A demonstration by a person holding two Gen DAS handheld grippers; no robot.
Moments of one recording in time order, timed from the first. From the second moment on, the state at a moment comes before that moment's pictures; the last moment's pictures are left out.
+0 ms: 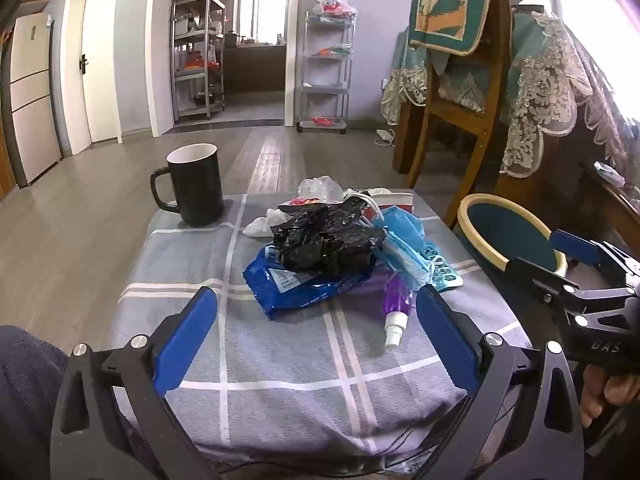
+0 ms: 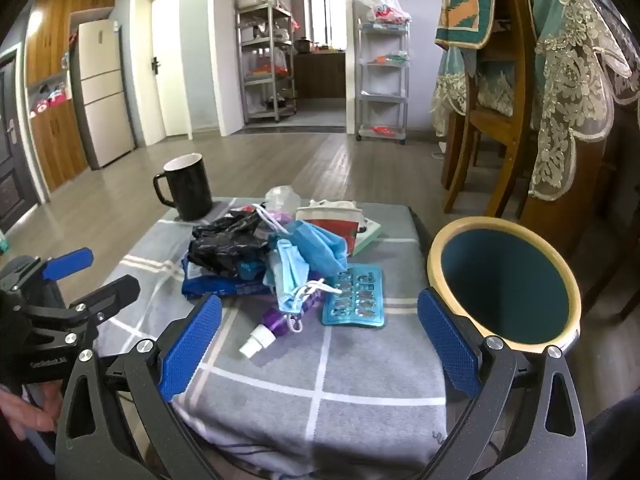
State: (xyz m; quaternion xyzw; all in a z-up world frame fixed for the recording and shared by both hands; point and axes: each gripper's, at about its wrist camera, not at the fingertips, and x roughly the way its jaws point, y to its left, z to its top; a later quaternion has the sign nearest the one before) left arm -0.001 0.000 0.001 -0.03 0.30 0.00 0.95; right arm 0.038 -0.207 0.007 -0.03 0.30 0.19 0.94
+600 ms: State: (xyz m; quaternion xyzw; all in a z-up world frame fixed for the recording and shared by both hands) left arm 0.000 -0.006 0.001 -0.03 0.30 -0.01 0.95; right arm 0.038 -0.217 0.007 -0.02 0.30 0.18 0.94
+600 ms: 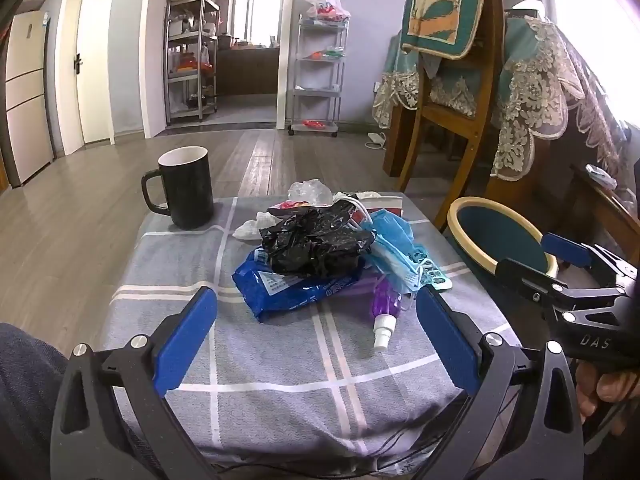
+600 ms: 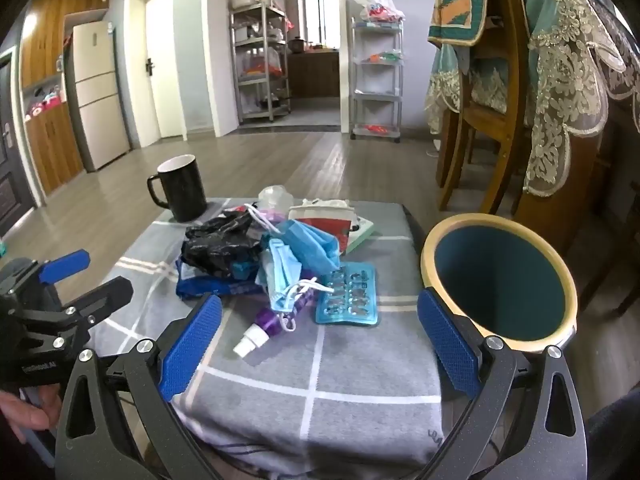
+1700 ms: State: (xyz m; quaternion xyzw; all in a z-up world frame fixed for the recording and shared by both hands) left arm 0.002 -0.009 -0.003 -0.04 0.30 -0.02 0.95; right arm 0.041 -0.214 0.004 -0.02 0.30 0.17 0.94
